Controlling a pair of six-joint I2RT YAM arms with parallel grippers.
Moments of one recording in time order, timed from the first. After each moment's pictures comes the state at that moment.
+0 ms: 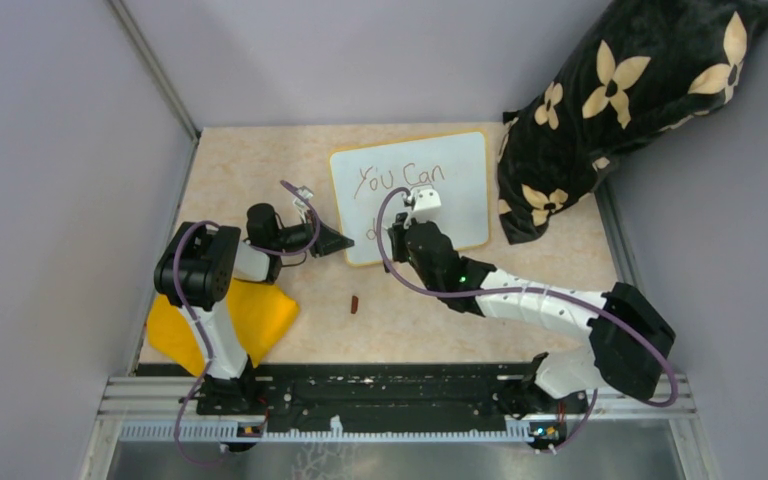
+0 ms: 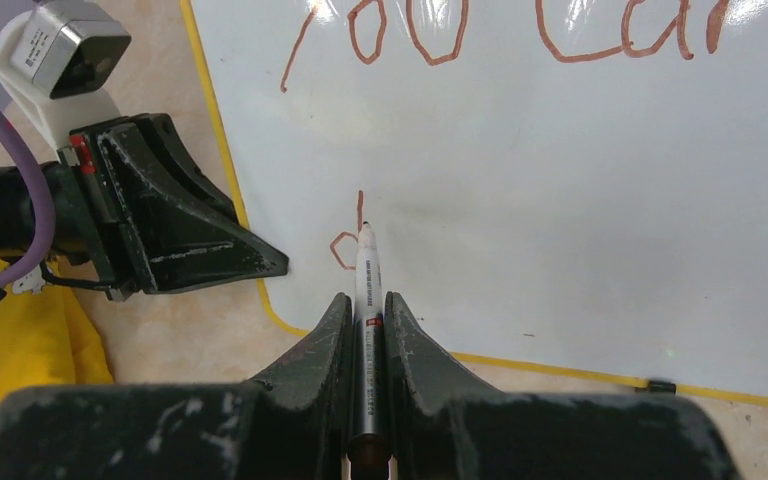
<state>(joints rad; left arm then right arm) -0.16 1.91 0.63 1.09 1.05 -0.51 0.95 1.34 0.81 0.21 0.52 0.38</state>
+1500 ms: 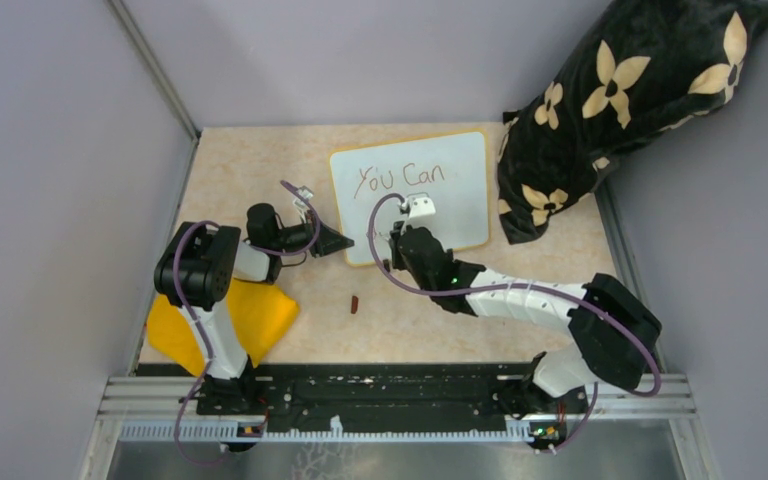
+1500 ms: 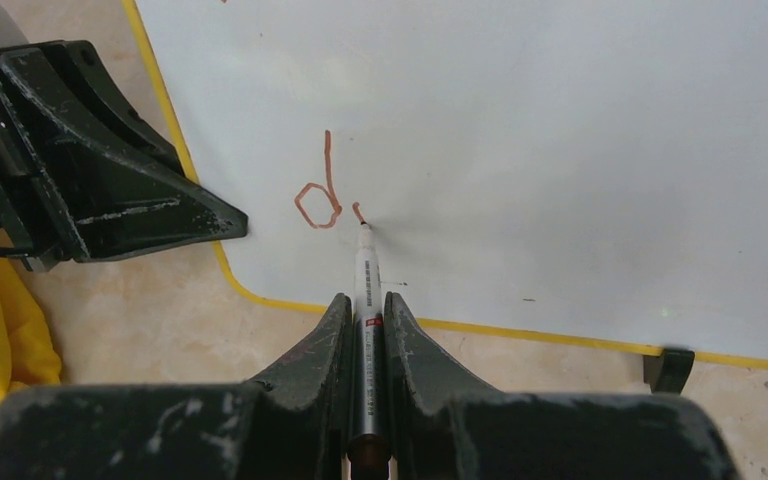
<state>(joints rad) -0.16 1.91 0.63 1.09 1.05 -0.51 0.95 1.42 0.80 0.22 0.52 0.41</state>
